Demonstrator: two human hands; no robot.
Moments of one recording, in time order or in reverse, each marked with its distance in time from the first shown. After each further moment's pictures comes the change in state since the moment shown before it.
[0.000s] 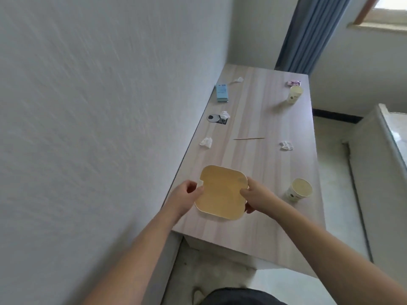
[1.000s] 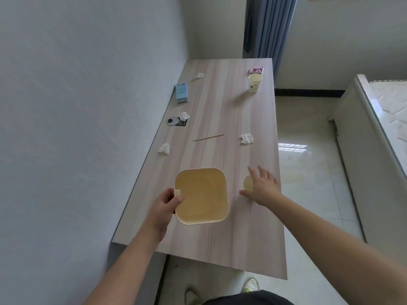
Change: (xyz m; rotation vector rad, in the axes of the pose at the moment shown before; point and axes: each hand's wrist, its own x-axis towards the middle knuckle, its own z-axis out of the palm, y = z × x) left_hand -0.002 0.066 0.131 -0.302 -0.007 -0.001; right_hand 0.057 0.177 -0.139 -0.537 0.215 0.072
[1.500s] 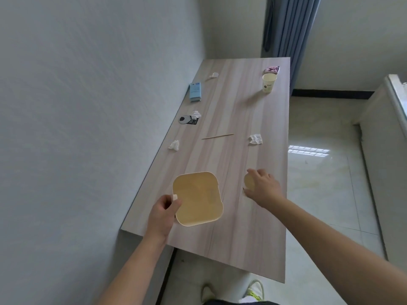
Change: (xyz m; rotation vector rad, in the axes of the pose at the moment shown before) left_hand -0.026 -0.027 0.016 0.075 0.319 0.031; right_hand -0.014 0.001 -0.015 0.085 0.086 -0.209
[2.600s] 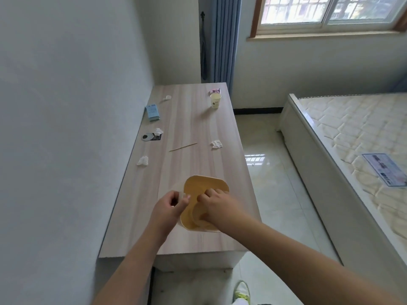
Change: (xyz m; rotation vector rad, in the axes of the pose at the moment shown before) left_hand -0.023 0.019 -0.020 0.163 -0.427 0.347; right_hand -0.159 -0.163 -0.015 -0.313 0.019 -0.184
